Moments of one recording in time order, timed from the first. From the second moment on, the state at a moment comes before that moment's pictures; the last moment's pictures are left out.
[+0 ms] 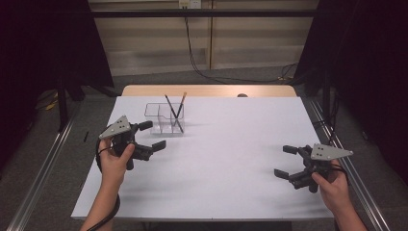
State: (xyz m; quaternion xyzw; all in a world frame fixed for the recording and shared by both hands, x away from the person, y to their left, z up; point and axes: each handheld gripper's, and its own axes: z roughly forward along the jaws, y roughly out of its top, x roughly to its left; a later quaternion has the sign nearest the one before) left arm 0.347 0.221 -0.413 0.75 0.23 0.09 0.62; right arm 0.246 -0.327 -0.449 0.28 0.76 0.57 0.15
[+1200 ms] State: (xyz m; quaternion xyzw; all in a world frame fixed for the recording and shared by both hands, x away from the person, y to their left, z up) left arm 0.317 0.262 -0.422 0.75 0.22 0.11 0.61; right arm 0.249 -0.325 -0.450 0.28 0.76 0.57 0.15
